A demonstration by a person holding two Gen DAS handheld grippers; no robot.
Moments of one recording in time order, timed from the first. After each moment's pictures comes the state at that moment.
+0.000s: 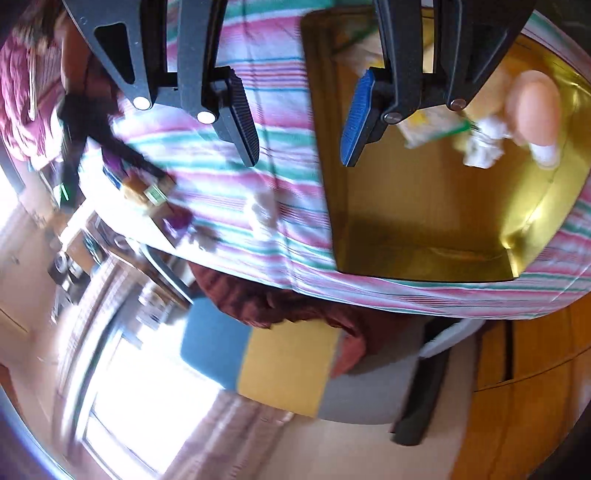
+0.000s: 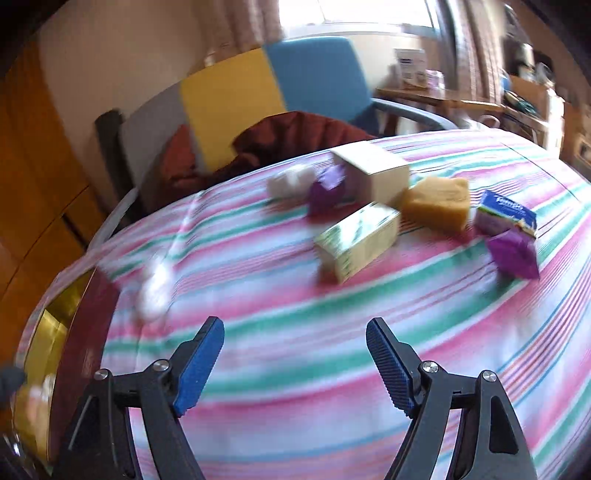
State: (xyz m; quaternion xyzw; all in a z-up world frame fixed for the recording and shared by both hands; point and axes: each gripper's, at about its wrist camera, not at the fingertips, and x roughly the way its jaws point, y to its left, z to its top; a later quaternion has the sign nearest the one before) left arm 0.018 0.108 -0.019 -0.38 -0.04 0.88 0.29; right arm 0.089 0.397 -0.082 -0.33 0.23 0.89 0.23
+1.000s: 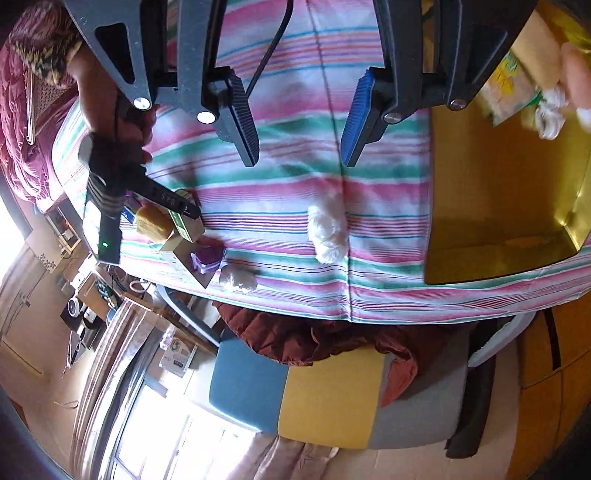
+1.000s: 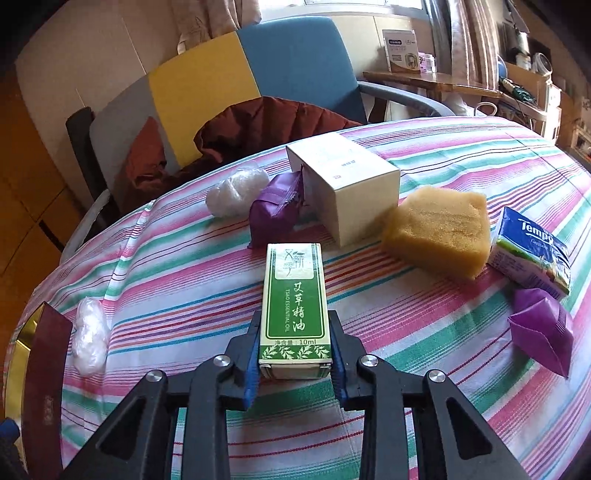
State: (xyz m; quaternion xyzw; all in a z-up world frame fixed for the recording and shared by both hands) left arm -0.001 0.201 -0.025 -0.43 0.02 0.84 0.33; right arm 0.051 0.462 -0.107 -0.36 0.24 0.87 0.24
